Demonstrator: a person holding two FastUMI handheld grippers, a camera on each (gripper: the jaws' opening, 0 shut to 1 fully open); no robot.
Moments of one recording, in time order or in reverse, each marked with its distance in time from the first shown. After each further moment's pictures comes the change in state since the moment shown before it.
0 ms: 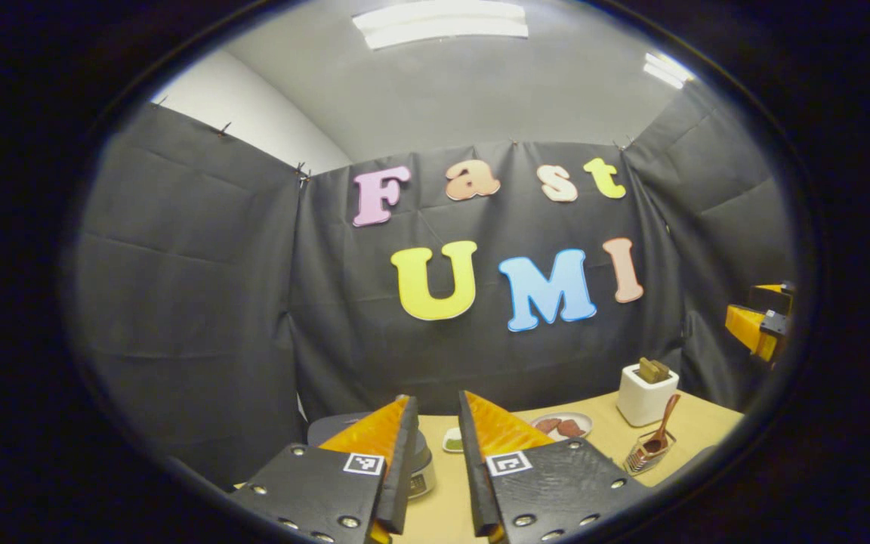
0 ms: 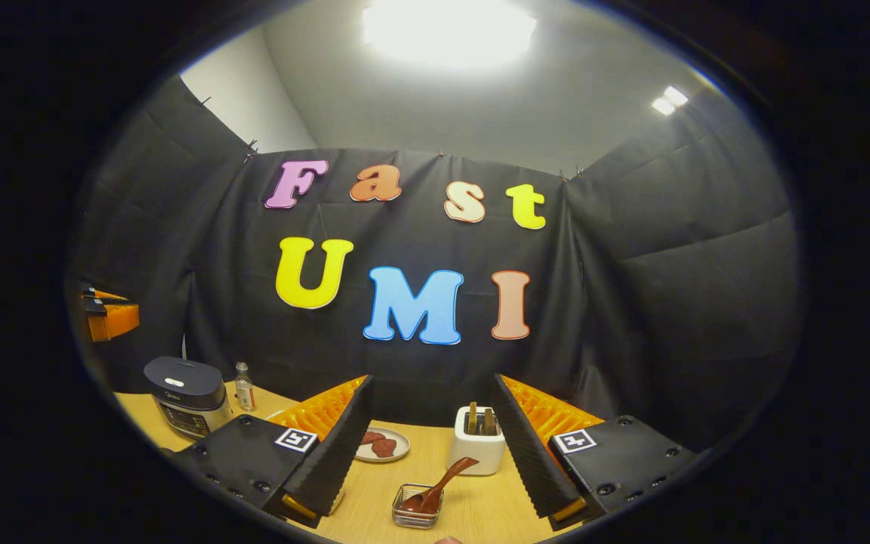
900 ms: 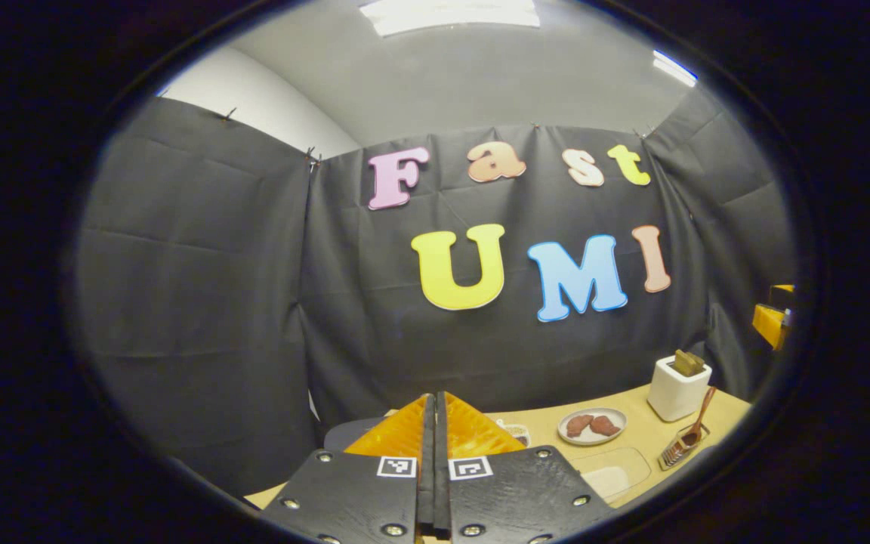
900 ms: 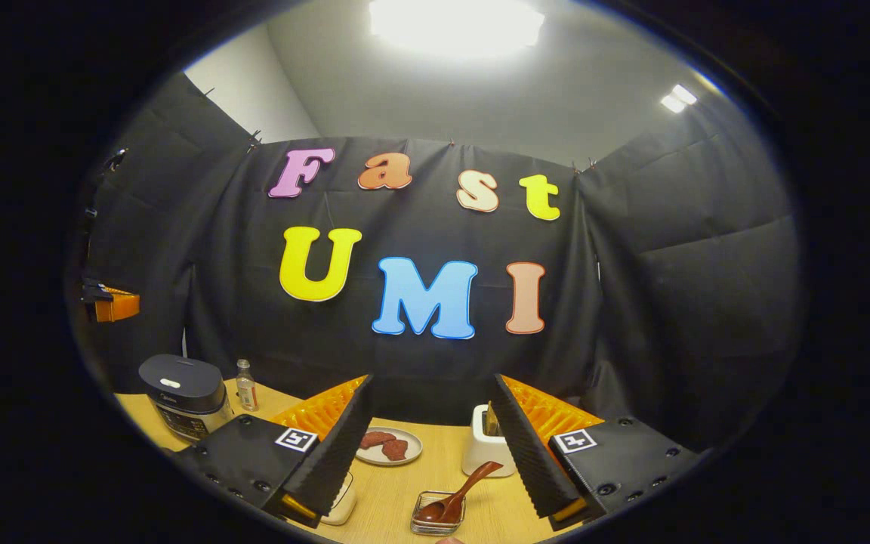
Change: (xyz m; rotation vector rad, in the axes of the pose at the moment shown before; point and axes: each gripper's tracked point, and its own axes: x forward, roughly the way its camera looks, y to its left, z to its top) left arm 0.093 0.090 -0.038 -0.019 0.064 0.060; right arm 0.044 0.036 -0.011 -0.009 0.032 -0.003
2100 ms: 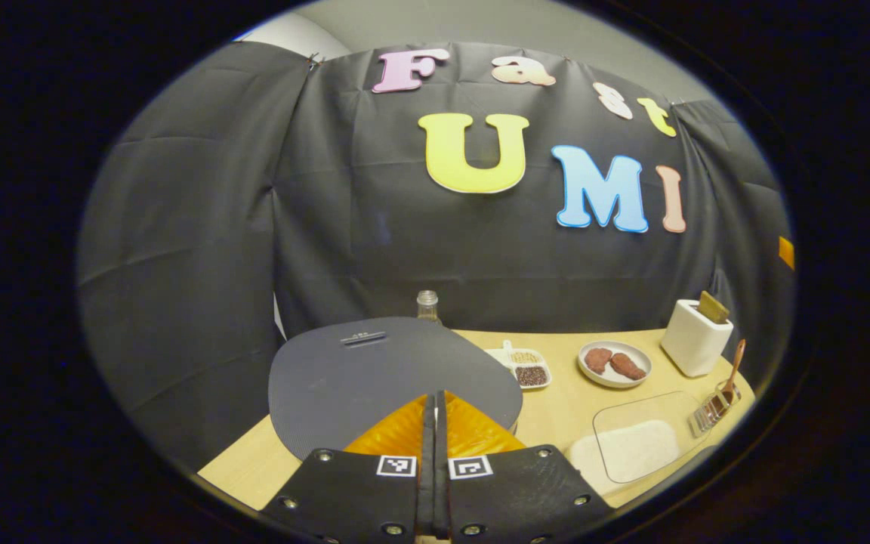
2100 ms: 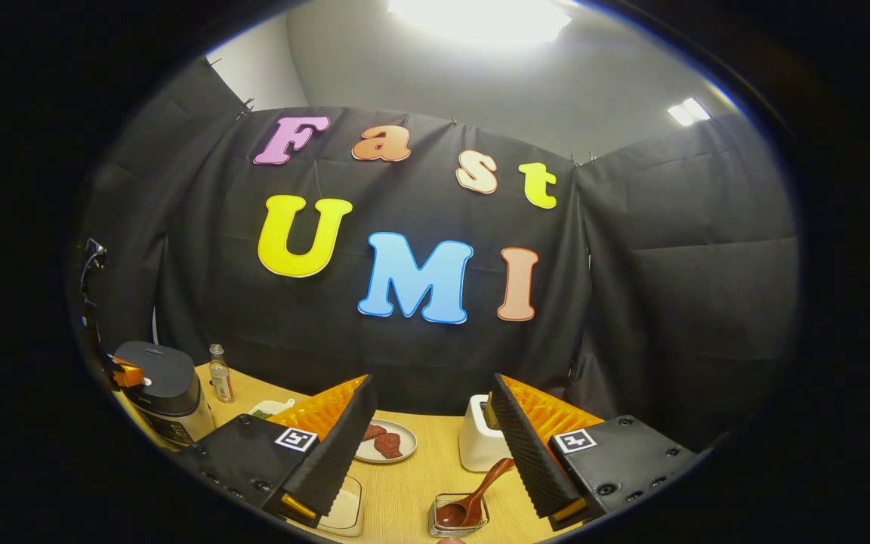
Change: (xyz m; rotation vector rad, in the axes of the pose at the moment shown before) left arm 0.106 0.027 -0.205 -0.082 0.332 -0.095; right arm 0.040 0.048 -0.016 -0.058 0.086 -0.107
